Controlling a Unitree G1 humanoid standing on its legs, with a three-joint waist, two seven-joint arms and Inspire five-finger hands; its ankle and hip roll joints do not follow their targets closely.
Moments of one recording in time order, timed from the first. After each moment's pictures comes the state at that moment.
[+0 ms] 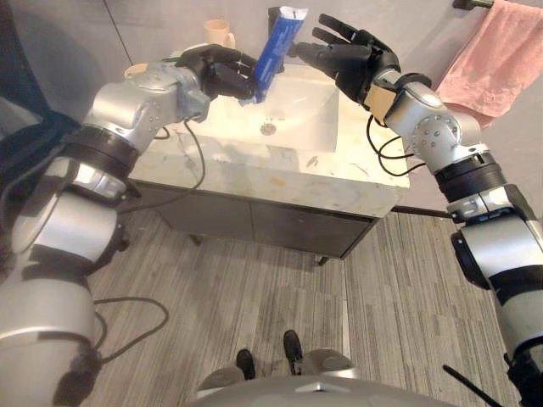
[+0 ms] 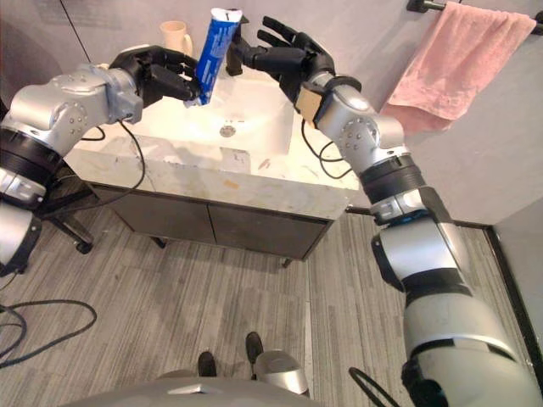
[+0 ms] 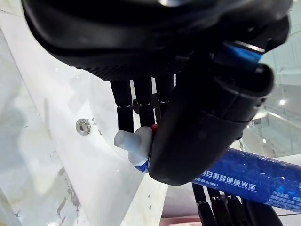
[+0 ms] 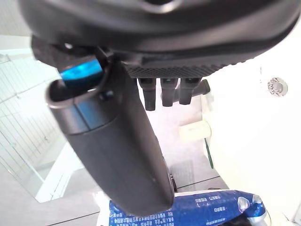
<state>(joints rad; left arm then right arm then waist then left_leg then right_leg) -1.30 0.71 -0.61 0.64 -0.82 0.47 -0.09 -1.17 -0.59 0.42 0.56 1.11 0.30 -0.11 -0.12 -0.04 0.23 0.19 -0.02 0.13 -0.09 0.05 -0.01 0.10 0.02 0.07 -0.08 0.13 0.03</state>
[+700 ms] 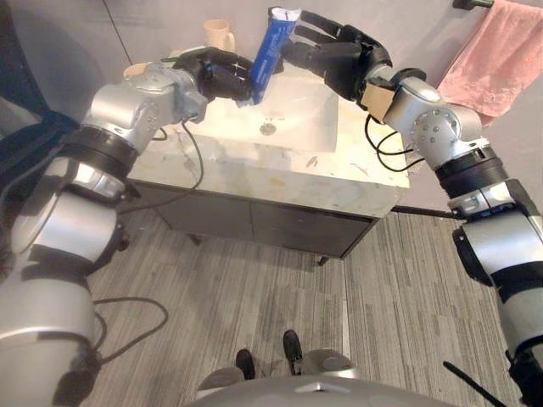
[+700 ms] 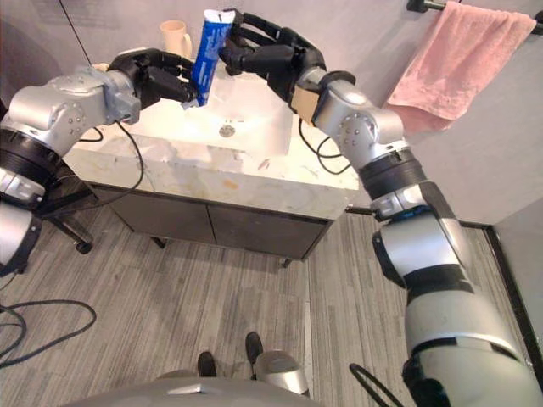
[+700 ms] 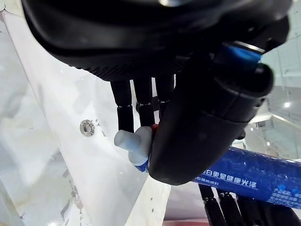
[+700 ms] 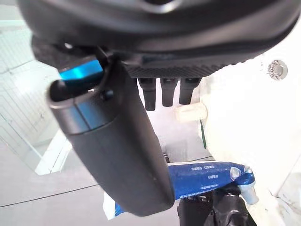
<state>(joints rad) -1.30 0.71 -0.62 0.67 -0.83 0.47 -0.10 -1.20 -0.60 0.45 0.55 1.10 0.32 -0.02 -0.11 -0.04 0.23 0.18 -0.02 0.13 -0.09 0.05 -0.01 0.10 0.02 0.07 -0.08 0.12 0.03</state>
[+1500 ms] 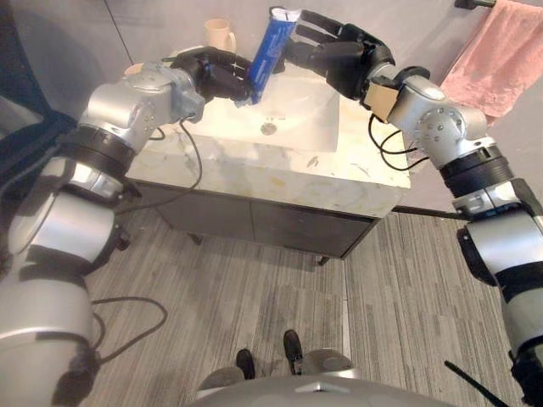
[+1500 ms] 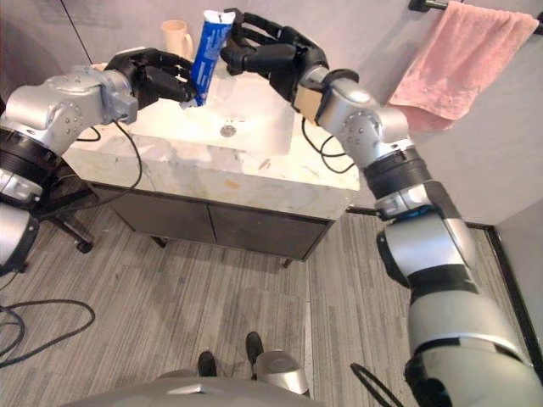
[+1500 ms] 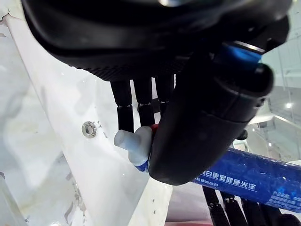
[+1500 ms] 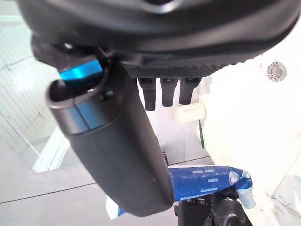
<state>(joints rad) -1.30 0.72 -0.62 0.67 -0.83 0.47 -0.11 -1.21 -0.65 0.46 0.53 1.11 0.34 0.00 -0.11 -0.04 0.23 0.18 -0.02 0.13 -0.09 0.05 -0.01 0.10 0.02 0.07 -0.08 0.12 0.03</state>
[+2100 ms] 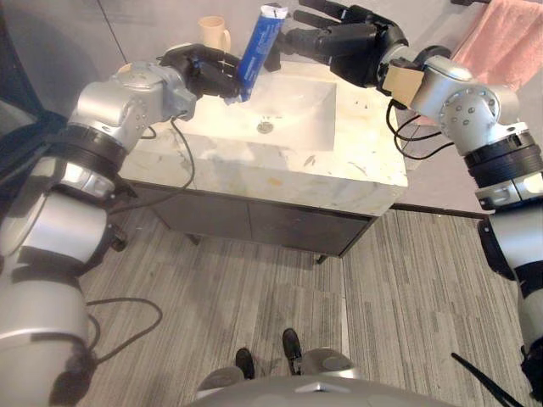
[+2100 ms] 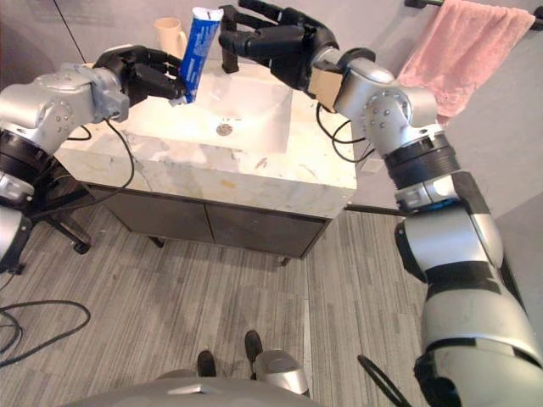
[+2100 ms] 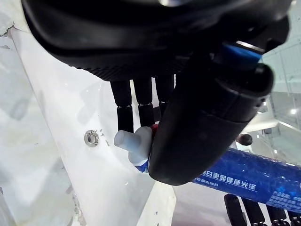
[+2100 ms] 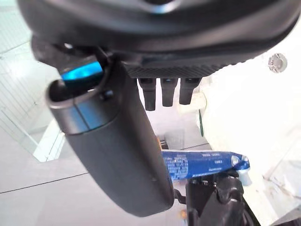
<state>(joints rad) -1.30 0.75 -0.62 0.67 -0.83 0.48 -0.08 -1.25 -0.70 0.46 0.48 1.20 0.44 0.06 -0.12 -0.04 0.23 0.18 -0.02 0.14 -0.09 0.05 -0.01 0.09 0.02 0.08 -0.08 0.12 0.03</state>
